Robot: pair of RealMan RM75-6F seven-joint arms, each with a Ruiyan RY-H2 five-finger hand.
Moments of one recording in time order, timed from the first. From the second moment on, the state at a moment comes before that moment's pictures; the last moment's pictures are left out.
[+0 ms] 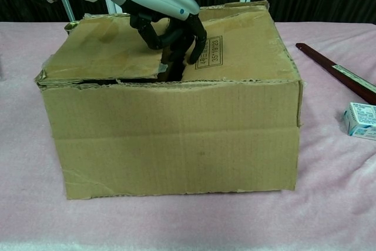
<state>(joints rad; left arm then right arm) -1.31 -1.15 -0.14 -1.68 1.09 0.38 0.36 0.23 -1.15 0.21 -1.57 -1.25 1.47 0.04</state>
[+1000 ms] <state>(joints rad) -1.14 -0.66 -0.18 -1.98 1.26 0.56 0.17 0.22 -1.16 0.22 -1.59 -1.27 1.45 0.03</state>
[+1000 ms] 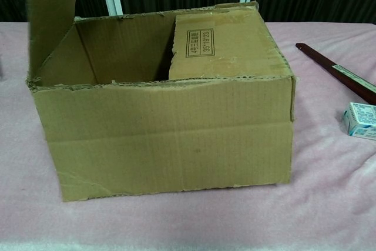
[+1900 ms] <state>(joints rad) -0.70 -0.42 -0.06 -2.01 1.60 0.88 -0.12 0.21 -1.18 0.21 -1.59 -1.30 1.44 -0.01</state>
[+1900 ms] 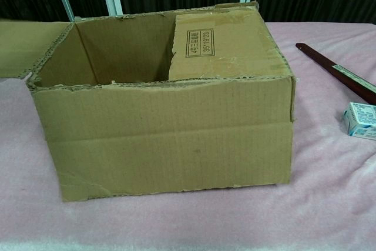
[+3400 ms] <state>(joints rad) -0.21 -1.16 -0.11 -1.47 1.41 1.54 -0.26 0.95 -1.27 0.37 -1.88 -1.22 0.81 -0.47</state>
